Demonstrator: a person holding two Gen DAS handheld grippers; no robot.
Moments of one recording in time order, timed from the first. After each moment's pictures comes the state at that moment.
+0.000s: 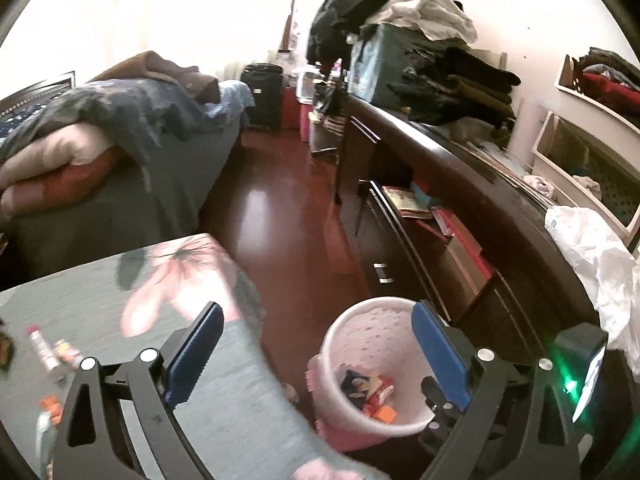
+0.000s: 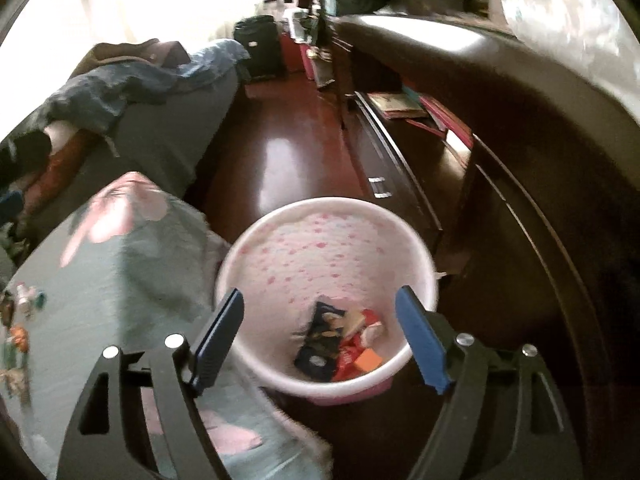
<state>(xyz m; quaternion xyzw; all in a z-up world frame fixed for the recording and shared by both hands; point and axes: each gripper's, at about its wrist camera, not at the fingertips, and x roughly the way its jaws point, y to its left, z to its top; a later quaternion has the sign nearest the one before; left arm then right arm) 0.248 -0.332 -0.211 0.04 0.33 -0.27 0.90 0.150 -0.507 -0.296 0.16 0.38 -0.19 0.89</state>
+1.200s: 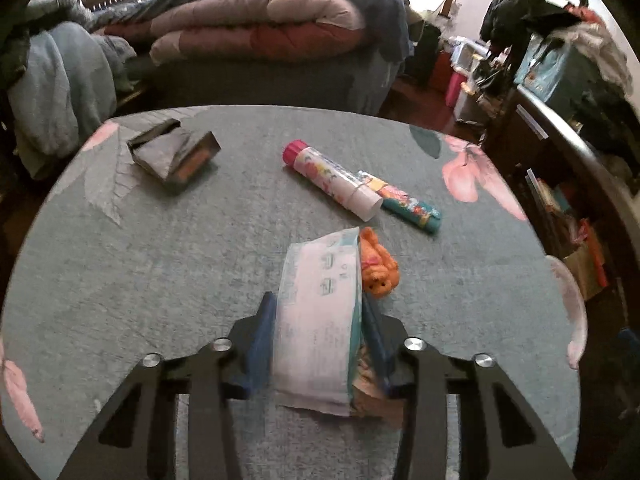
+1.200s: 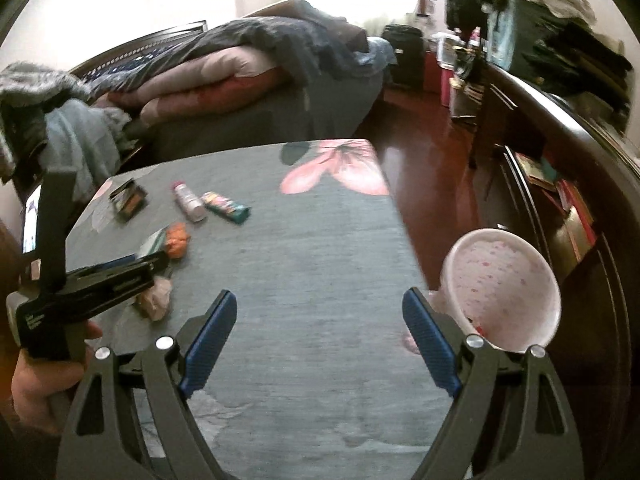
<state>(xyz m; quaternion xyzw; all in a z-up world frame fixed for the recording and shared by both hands) 0.257 -0.070 -0.295 -0.05 0.45 -0.06 0.89 0.158 -0.284 -0.244 0.02 0.39 0.01 0.92</state>
